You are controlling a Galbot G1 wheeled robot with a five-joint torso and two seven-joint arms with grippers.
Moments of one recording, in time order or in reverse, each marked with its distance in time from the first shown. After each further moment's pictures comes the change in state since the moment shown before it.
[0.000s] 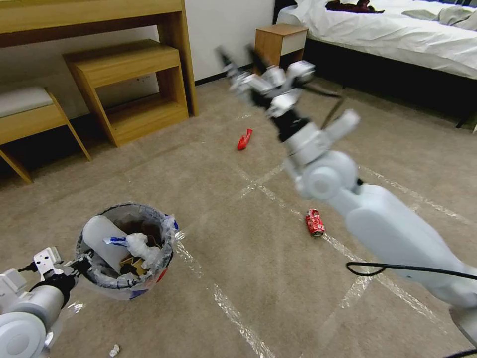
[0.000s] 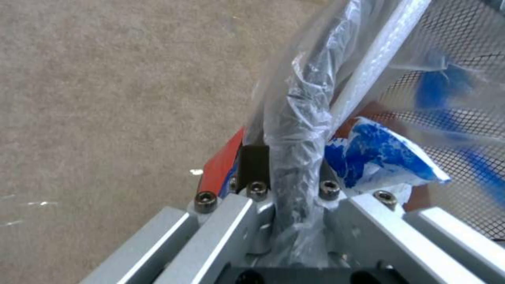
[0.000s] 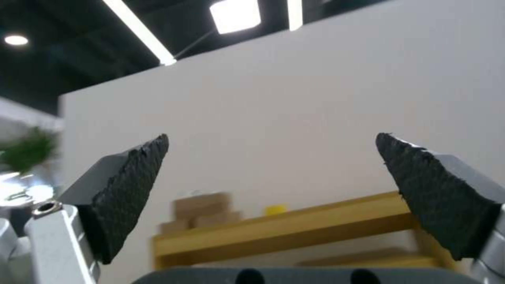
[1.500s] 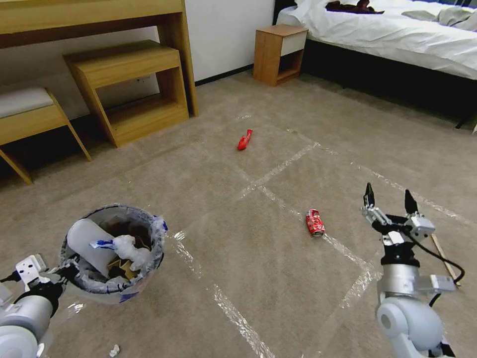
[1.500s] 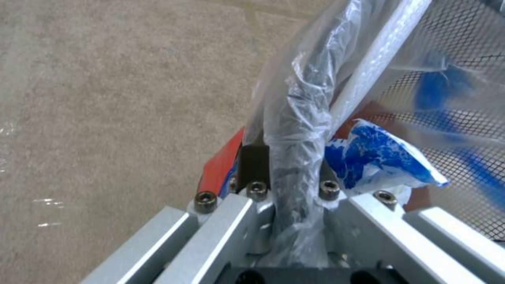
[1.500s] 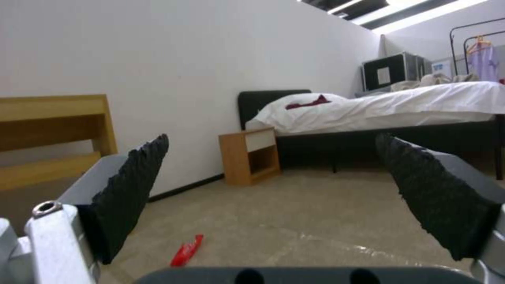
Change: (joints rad) left arm 0.041 -0.066 -0.043 -0.029 0.075 -0.034 0.023; right arm -1.122 0.326 0.759 0.113 -0.726 0.092 0.184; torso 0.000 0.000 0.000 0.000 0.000
